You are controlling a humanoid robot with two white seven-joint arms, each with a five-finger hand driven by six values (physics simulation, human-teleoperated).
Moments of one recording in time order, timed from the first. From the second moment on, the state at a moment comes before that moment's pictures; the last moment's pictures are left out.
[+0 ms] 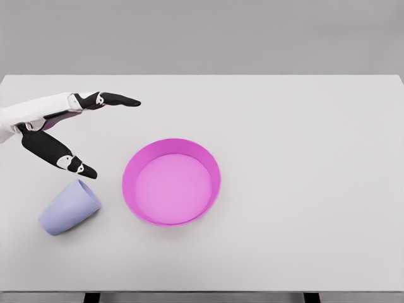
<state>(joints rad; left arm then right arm) -0.79 1.17 -0.97 -1.76 0.81 -0.61 -0.56 0.02 0.00 0.25 0.05 -0.08 -0.07 -0.09</state>
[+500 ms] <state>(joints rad) -0.72 1.21 -0.95 -1.76 0.80 -0.61 -0.57 0.02 0.00 0.24 0.05 -0.08 -0.07 -0.09</state>
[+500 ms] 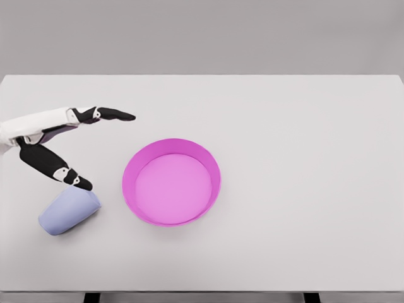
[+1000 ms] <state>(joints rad) -0.35 1.21 -0.57 -1.77 0.82 -0.61 -0.49 0.02 0.00 0.24 0.05 -0.08 -0.07 -0.09</state>
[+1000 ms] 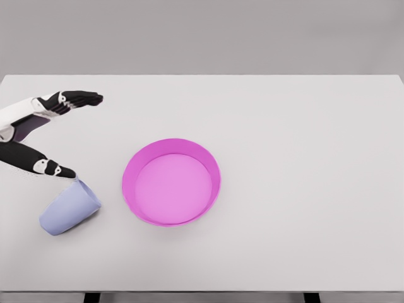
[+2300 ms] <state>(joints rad) 0.12 1.11 -0.26 -1.76 0.66 -0.44 -0.33 0.02 0.00 0.24 0.05 -0.08 -0.07 -0.09</state>
